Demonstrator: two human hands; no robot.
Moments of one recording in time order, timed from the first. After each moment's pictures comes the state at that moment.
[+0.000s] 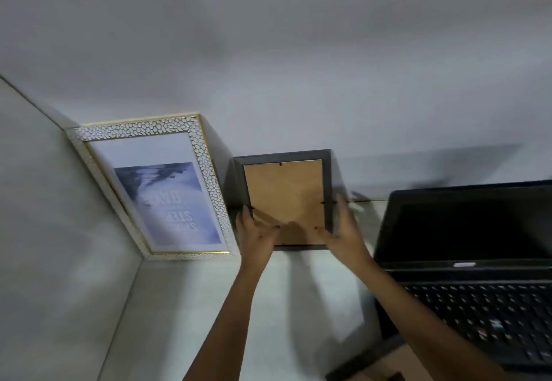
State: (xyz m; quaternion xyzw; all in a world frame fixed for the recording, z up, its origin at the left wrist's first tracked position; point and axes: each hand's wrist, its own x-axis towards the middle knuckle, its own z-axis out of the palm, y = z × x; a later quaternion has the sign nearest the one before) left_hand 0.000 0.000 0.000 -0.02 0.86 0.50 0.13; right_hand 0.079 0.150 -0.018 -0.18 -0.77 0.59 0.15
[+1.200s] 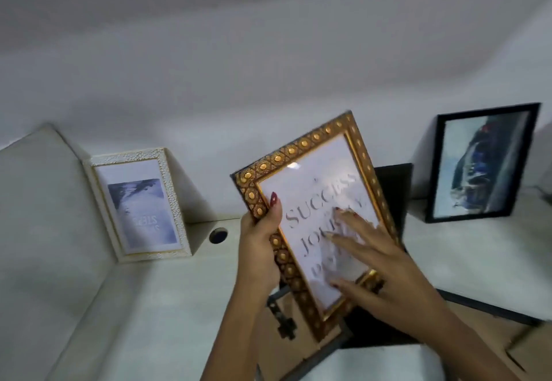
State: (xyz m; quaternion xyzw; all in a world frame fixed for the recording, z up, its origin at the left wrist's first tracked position) left_hand 0.310 0.077 0.219 0.09 0.46 0.86 0.18; right_hand 0.425 0.216 0.177 0.04 -0.91 0.31 0.26
